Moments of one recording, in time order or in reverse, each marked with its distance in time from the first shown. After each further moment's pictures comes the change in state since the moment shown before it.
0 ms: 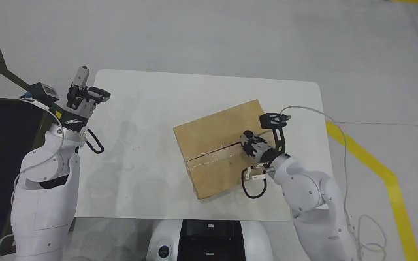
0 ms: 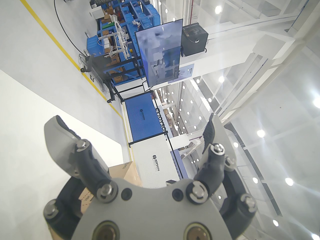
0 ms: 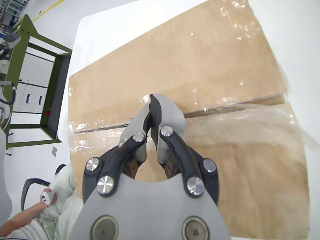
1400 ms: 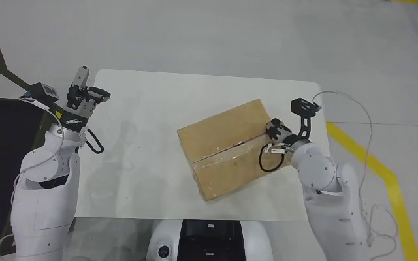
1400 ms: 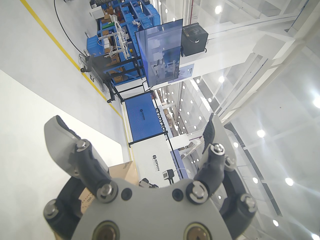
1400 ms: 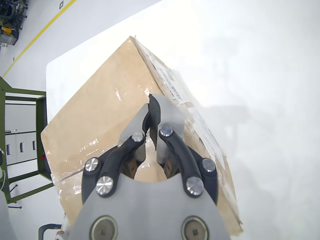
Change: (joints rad) left arm 0.000 0.000 0.000 0.000 0.000 0.000 0.000; right arm 0.093 0.015 0.119 0.092 0.043 0.210 0.007
